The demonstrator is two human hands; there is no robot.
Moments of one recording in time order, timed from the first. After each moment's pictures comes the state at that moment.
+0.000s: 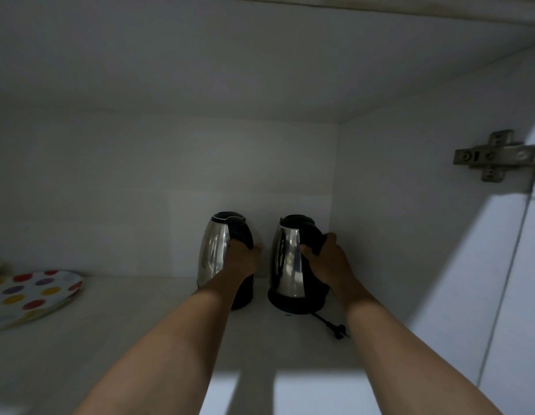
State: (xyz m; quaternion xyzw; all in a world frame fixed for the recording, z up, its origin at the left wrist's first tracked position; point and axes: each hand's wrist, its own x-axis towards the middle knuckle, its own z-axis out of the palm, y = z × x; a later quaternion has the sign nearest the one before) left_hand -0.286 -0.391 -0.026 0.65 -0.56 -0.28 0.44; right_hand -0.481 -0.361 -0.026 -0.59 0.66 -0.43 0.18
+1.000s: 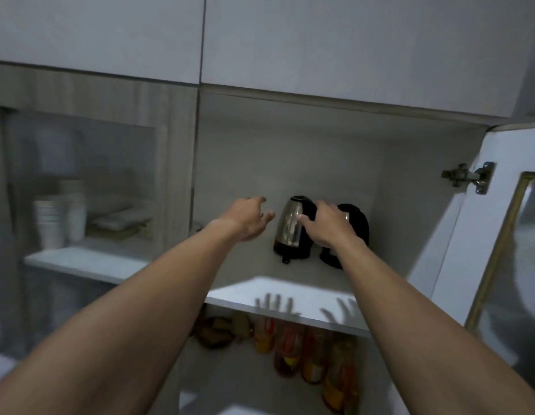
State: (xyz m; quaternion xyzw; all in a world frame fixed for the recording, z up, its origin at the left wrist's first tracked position) left_hand -0.113 -0.040 0.059 0.63 -0.72 0.02 0.29; right_hand -0.313 -0.063 0.063 -0.73 0.62 -0.28 0.01
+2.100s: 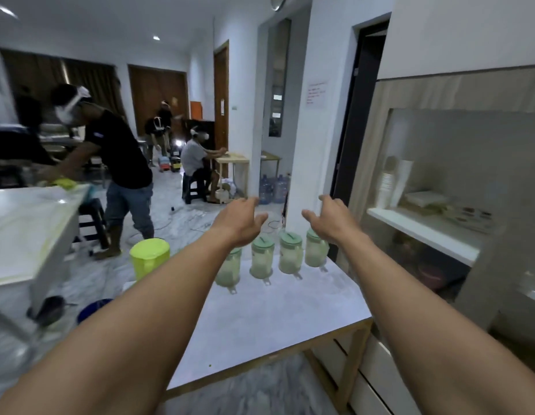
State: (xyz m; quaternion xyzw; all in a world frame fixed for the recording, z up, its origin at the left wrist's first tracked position) left_hand 0.229 0.539 -0.037 0.91 -0.32 0.11 0.22; right_hand 0.133 0.341 -0.024 -0.94 0.22 -0.18 0.19
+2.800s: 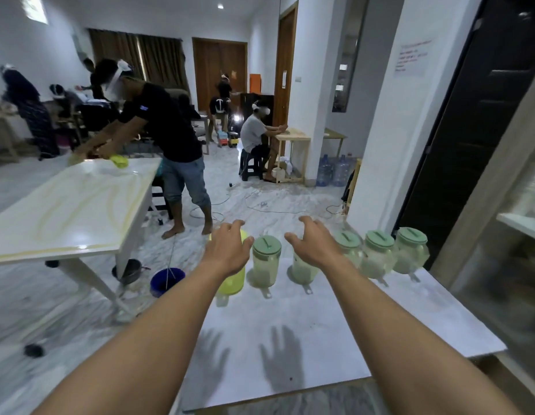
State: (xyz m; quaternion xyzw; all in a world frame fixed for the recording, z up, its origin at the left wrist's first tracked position) left_hand 0.393 0.734 -0.159 0.95 -0.13 0.07 0.26; right_hand 0.349 0.528 -0.133 -0.96 0.09 -0.09 0.26
